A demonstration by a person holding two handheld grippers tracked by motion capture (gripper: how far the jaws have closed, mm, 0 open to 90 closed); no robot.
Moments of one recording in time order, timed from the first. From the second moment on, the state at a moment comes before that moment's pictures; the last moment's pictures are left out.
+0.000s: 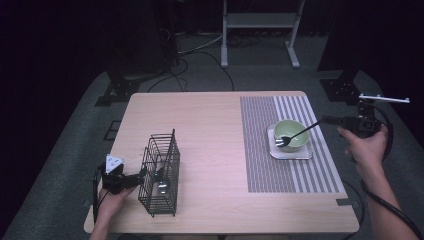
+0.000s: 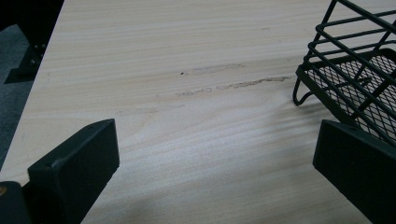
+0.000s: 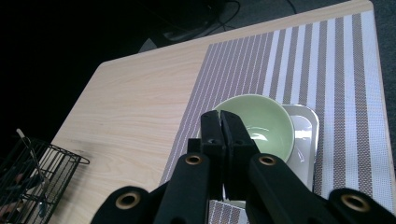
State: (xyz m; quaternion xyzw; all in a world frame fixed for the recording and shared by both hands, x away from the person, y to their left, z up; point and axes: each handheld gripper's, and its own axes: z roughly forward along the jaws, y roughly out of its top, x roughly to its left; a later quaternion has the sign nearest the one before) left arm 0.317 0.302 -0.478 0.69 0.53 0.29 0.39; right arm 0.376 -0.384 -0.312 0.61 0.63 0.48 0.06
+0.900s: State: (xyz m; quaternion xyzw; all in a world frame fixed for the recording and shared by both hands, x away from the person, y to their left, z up) left arm 0.317 0.301 -0.478 0.69 0.53 0.29 0.39; right arm 0.378 -0.402 -0.320 0.65 0.59 0.47 0.09
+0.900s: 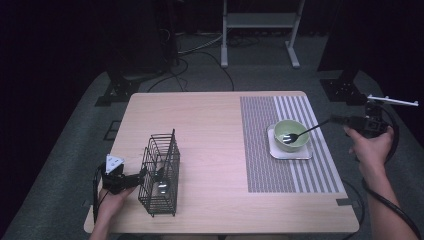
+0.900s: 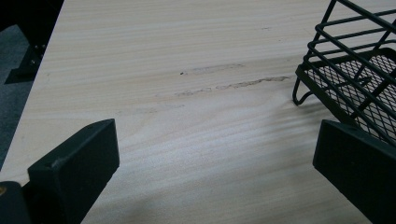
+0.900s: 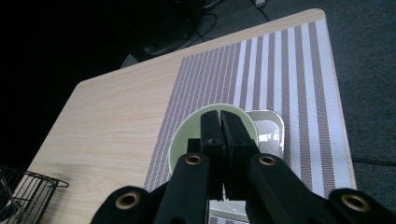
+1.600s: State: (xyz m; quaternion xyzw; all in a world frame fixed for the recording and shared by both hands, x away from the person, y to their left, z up) left arm 0.317 0.302 -0.478 0.69 0.53 0.29 0.39; right arm 0.386 -0.399 -0.335 0.66 0.59 0.46 0.08
